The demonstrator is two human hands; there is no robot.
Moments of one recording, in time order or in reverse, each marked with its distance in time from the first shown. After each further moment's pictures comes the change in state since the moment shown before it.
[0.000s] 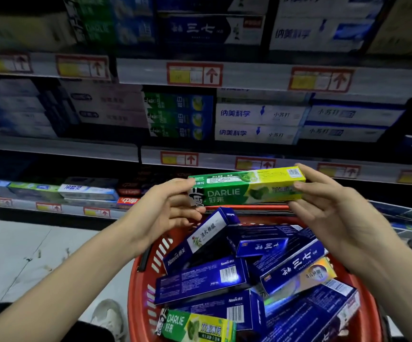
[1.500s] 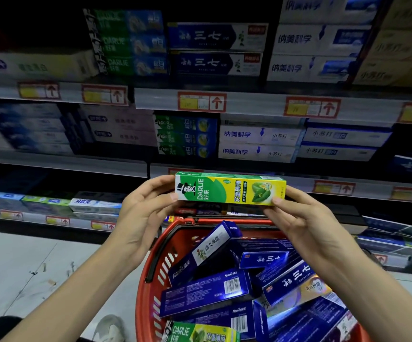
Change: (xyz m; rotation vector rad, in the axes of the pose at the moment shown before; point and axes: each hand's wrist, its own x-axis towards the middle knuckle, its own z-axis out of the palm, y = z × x) left_hand -0.019 0.001 -0.020 -0.273 0.135 0.476; right_hand -0.003 0.016 0.023 0.095 -0.107 -0.033
